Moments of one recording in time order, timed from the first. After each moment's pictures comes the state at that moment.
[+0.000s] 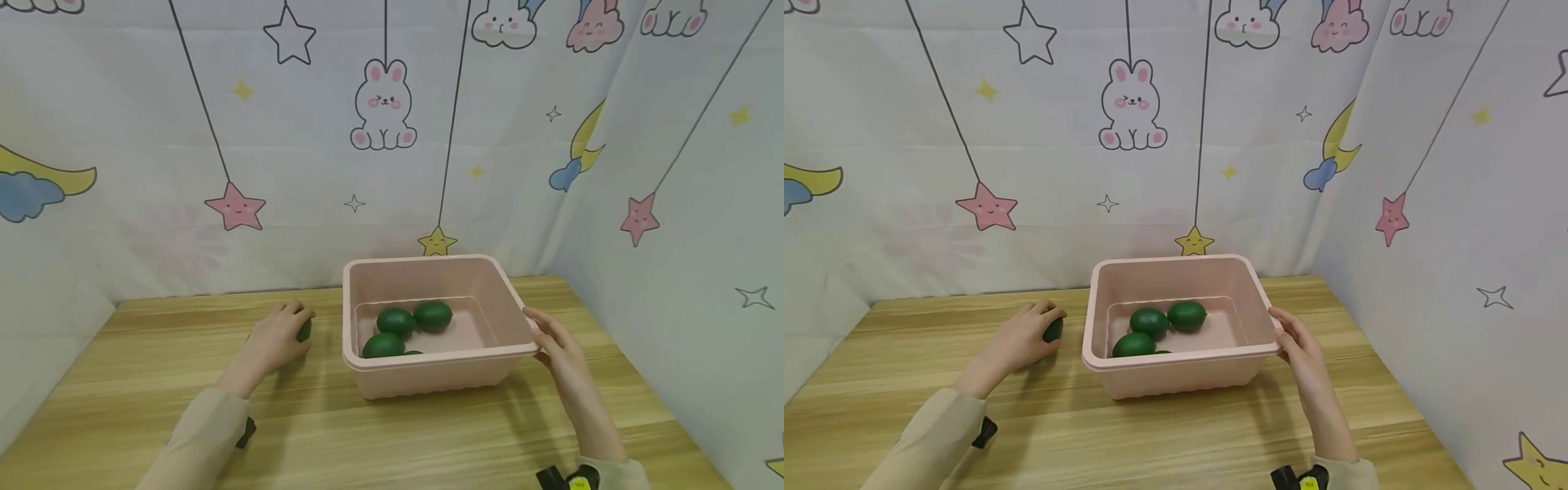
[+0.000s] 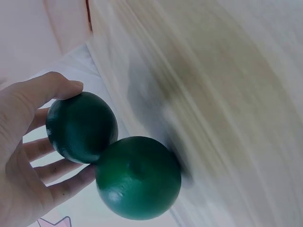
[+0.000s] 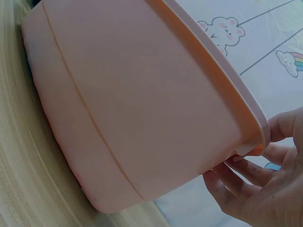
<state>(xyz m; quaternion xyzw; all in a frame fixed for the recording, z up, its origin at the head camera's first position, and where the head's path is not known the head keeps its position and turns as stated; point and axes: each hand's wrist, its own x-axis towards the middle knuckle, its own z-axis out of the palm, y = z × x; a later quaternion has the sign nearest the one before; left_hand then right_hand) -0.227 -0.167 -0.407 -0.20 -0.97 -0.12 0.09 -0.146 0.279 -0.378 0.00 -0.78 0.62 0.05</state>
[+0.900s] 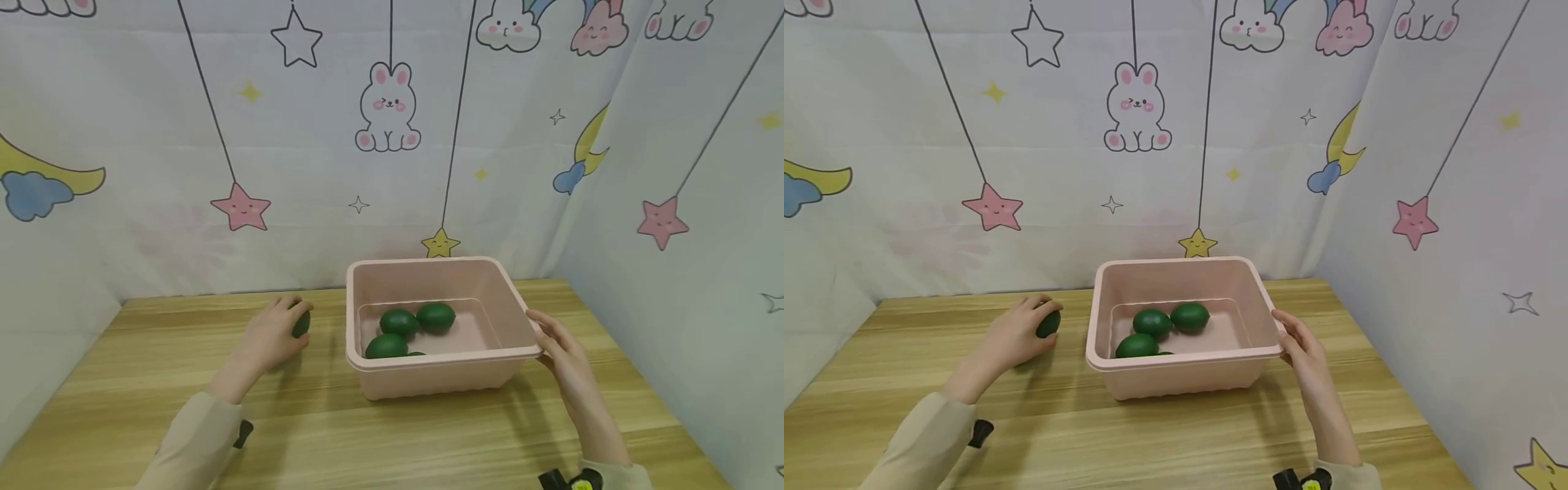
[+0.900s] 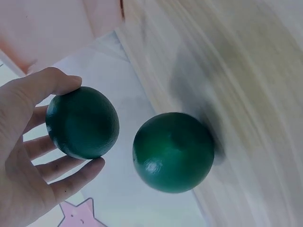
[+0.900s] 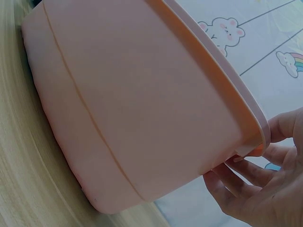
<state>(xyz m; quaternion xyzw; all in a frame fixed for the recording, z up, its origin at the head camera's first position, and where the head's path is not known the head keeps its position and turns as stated) -0.214 -0.170 -0.387 -0.19 -0.97 -0.13 0.13 -0.145 0.280 -0.379 0.00 -0.78 0.62 0.05</state>
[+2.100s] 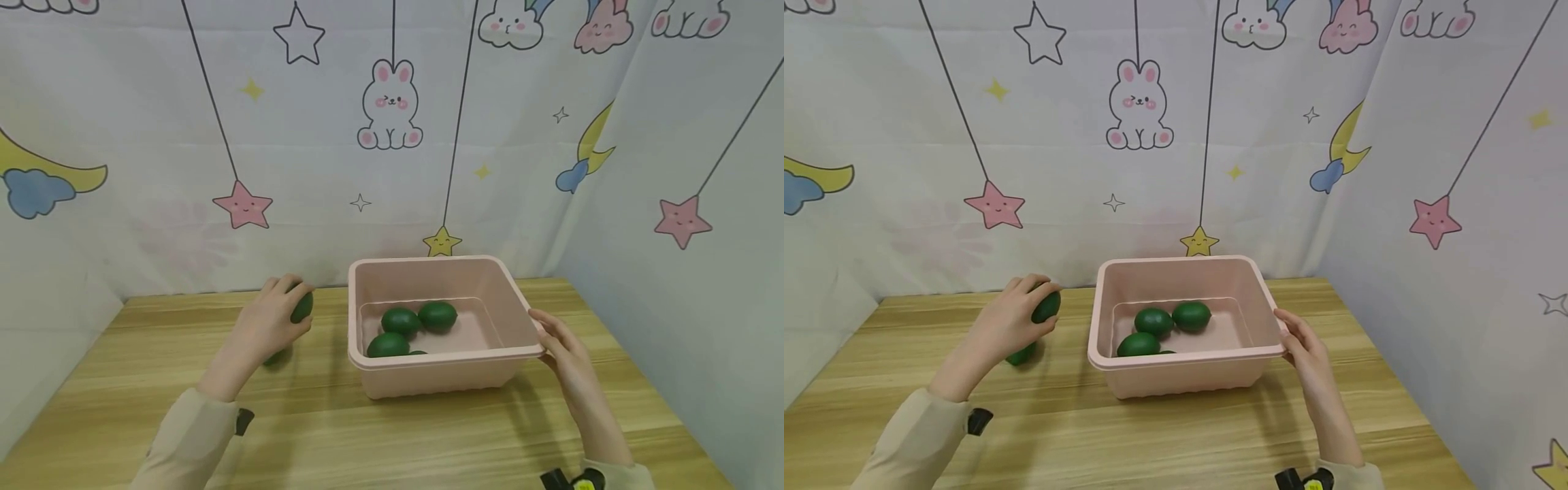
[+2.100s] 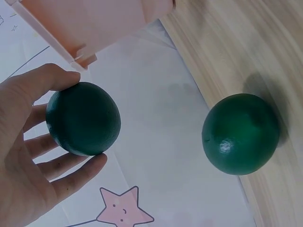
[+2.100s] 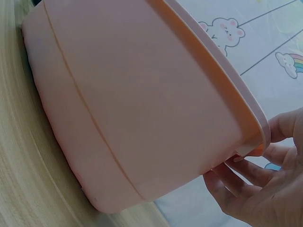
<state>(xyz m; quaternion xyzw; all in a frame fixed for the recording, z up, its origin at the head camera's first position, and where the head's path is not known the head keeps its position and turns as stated) -0.205 -0.165 -0.353 -0.19 -0.96 -0.13 0.18 -0.145 0.281 -0.380 0.01 -0.78 0.63 0.06</state>
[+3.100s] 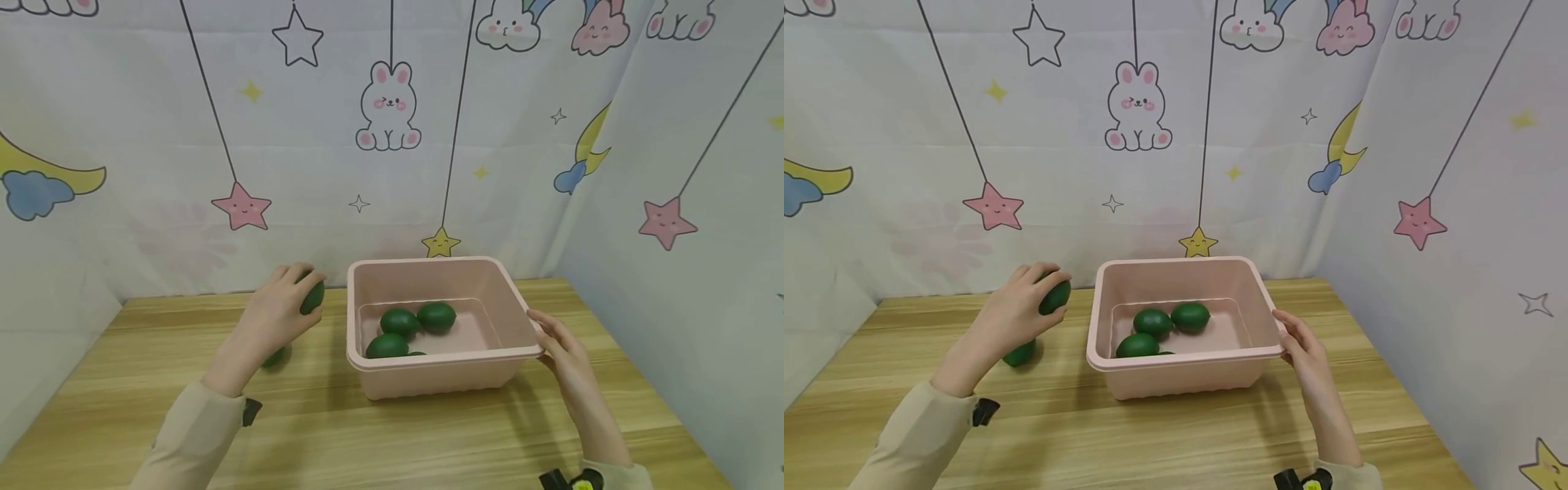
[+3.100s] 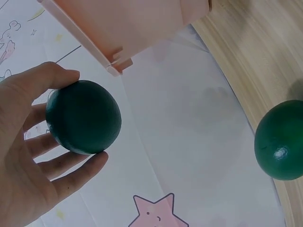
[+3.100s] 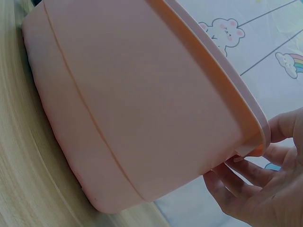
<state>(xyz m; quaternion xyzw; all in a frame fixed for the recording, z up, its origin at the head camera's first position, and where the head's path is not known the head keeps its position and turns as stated) -0.202 -0.149 -0.329 -0.22 -0.94 -0.12 0.21 -0.145 0.280 -0.379 0.01 -0.78 0.62 0.06</state>
